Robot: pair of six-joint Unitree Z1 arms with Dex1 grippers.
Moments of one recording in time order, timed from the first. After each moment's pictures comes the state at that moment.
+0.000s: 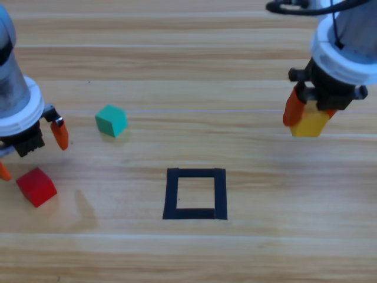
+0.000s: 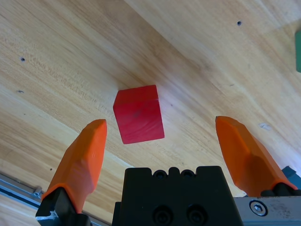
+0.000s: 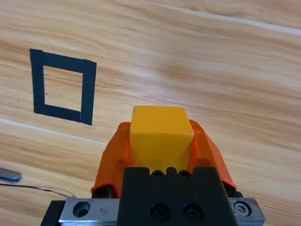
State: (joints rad) arm 0 -0.43 1.83 -1.19 0.83 0.13 -1.22; arm 1 0.71 1.98 -1.65 0.99 0.03 0.54
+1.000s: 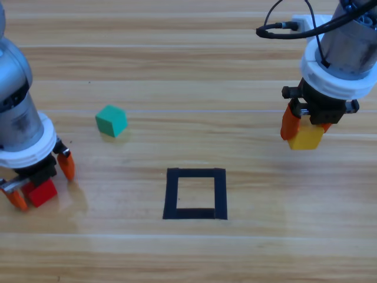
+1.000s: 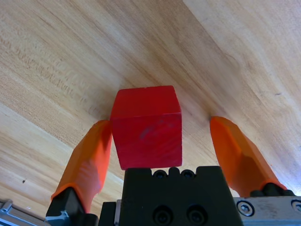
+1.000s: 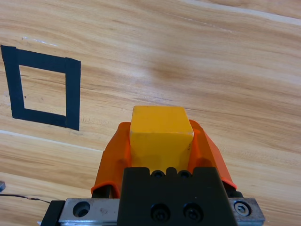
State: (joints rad) arm 0 -0.43 1.92 -1.05 0.66 0.07 -1.31; arm 1 0.71 2.05 -1.65 0.99 0.02 0.54
